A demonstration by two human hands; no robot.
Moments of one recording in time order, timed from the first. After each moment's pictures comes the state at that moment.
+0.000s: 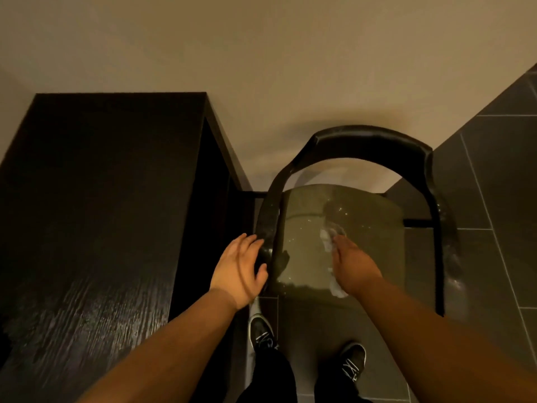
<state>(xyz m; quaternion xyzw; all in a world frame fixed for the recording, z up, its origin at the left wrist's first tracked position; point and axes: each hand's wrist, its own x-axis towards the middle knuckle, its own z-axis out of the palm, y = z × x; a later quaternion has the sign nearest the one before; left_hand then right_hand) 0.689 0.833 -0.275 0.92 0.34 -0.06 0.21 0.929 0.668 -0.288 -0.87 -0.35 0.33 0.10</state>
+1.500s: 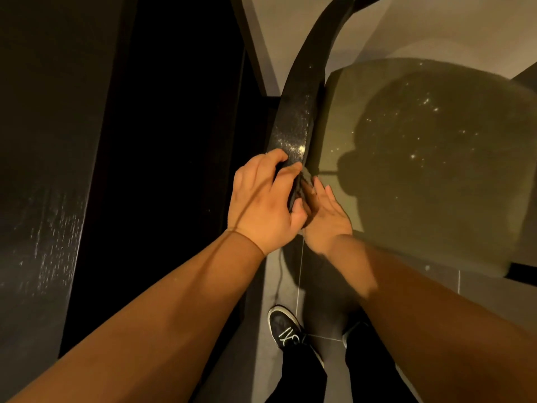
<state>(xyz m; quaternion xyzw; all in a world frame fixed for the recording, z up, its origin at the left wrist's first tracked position) 0.681 0.794 -0.430 0.93 0.34 0.11 0.10 0.808 0.698 -0.570 -0.75 -0.61 0.25 -0.04</state>
